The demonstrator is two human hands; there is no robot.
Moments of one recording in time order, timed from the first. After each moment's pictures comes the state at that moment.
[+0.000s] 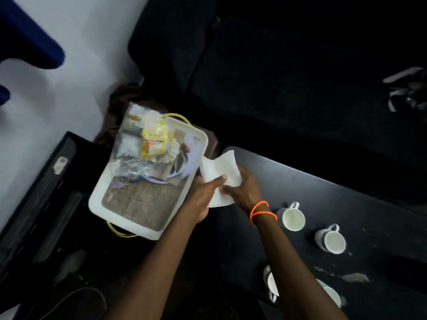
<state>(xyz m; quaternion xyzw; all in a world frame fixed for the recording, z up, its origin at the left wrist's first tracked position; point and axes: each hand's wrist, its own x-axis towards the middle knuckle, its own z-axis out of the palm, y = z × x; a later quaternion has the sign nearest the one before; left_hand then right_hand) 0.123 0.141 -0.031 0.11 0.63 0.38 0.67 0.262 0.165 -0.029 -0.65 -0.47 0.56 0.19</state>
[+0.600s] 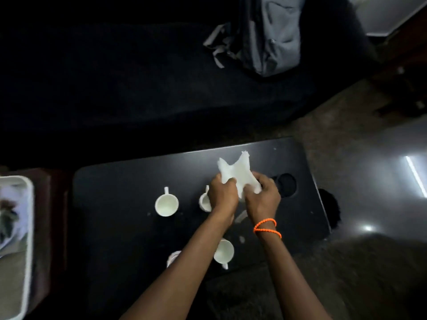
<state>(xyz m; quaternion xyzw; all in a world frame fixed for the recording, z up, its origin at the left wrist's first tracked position) 0.517 0.088 0.027 0.31 0.64 0.19 0.68 0.588 0.034 0.026 -0.86 -0.22 0.21 0.41</state>
